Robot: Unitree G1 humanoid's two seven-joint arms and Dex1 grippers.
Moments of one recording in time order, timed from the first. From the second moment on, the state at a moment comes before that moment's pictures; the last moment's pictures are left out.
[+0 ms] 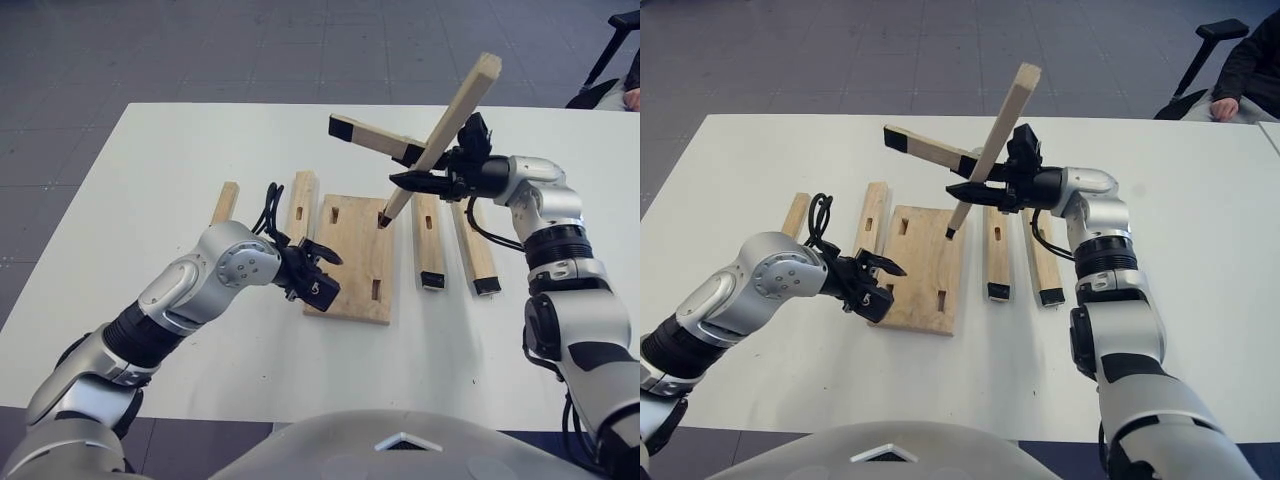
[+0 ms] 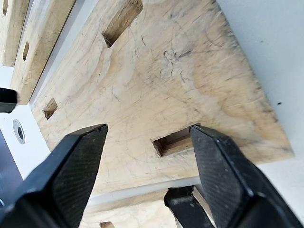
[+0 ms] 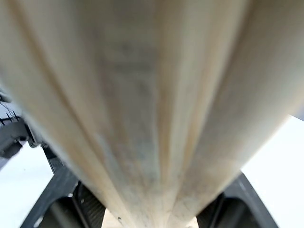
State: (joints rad) left arm -0.38 0.80 -0.58 -0.31 0.43 -0.06 -1.16; right arm -0.80 -0.34 0.02 0.84 0.33 0.06 1.47
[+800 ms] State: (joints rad) left arm -0.39 0.79 -0.55 -0.22 0.41 -0.17 -1.16; right arm -0.85 -0.32 0.05 1.14 0.20 -0.30 1.47
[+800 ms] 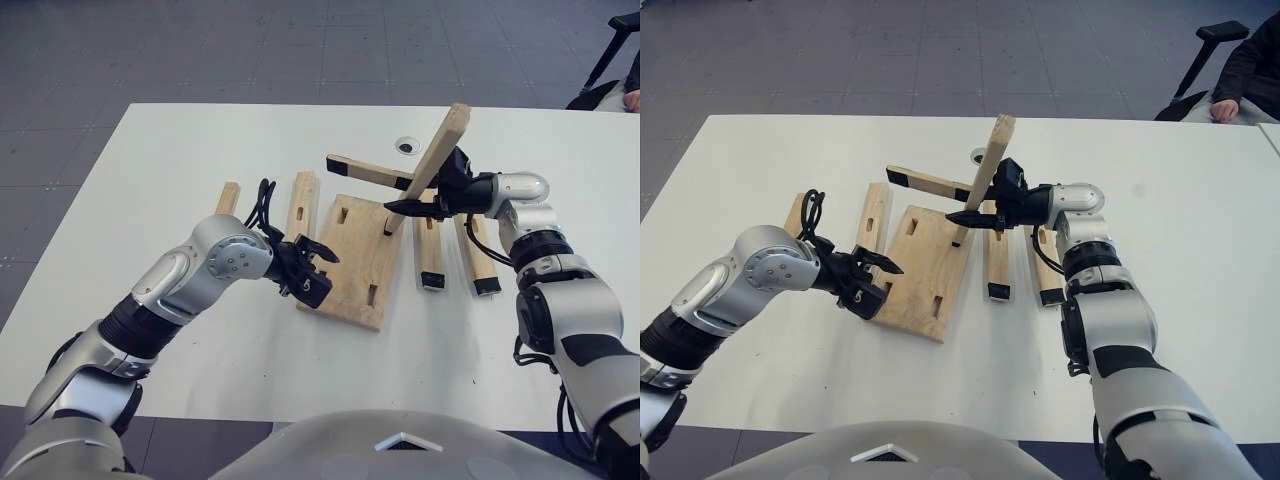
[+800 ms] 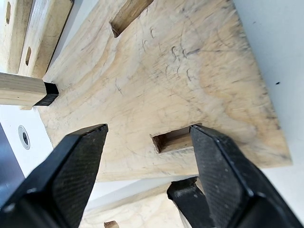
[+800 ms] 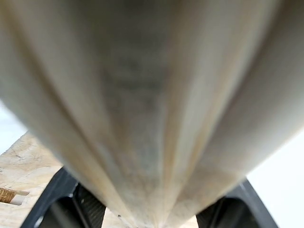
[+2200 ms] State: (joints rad) left arm -0.38 0.69 -0.52 -0.27 0.40 0.01 -1.15; right arm -0.71 -0.33 0.01 1.14 0.21 -0.30 1.38
